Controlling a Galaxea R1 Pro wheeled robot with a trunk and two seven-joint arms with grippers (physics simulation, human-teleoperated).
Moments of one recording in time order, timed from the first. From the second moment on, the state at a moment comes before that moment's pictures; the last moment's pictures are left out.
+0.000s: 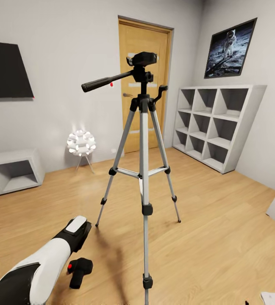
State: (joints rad) left arm -0.87 -0.04 0.22 -0.28 0.99 0.05 0.67; right arm 0.10 -0.16 -0.33 -1.24 0.15 0.37 0.02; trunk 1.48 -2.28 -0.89
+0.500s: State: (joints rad) left arm -0.95 -0.03 0.22 -0.27 0.98 0.11 0.77; right arm -0.18 -0.15 -0.36 -1.59 0.03 1.03 0.03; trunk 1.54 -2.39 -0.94
